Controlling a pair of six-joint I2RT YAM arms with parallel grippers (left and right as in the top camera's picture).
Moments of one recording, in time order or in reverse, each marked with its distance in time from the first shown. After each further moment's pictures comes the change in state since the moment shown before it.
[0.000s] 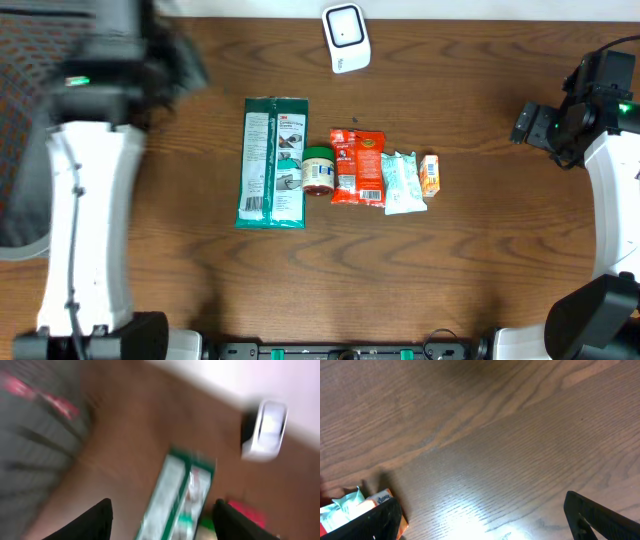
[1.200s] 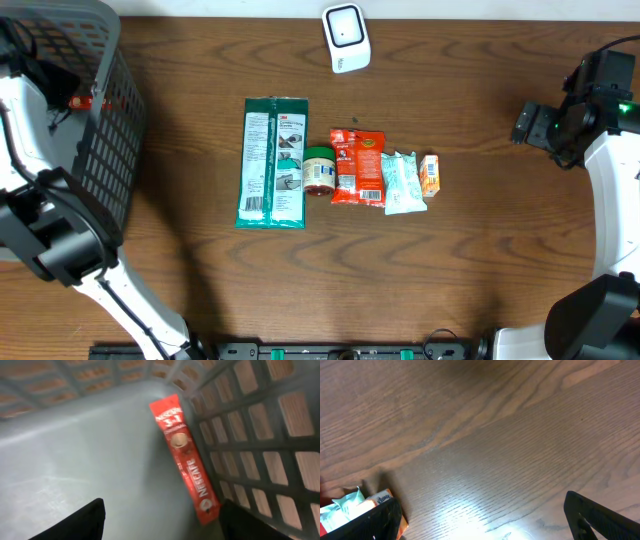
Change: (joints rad) left arm 0.504 0.568 0.056 0.276 0.008 -0.185; right arm 0.000 0.000 0.000 0.000 -0.001 0.000
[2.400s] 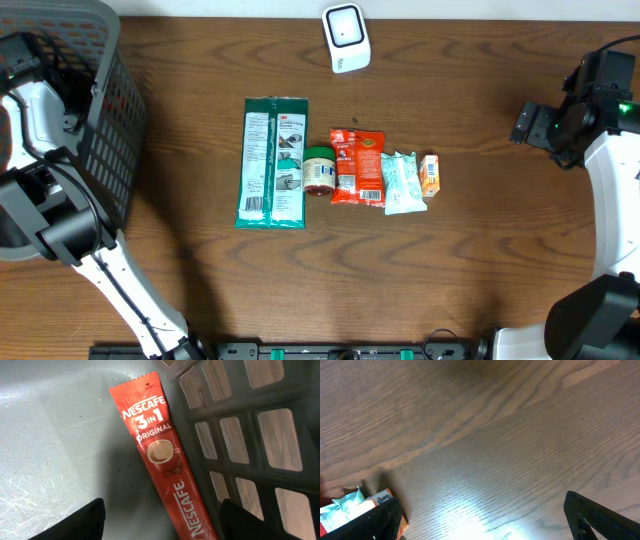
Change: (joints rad) left arm -0.005 0.158 0.000 0.155 0.106 -0.052; right arm 0.000 0.000 0.000 0.000 0.000 0.000
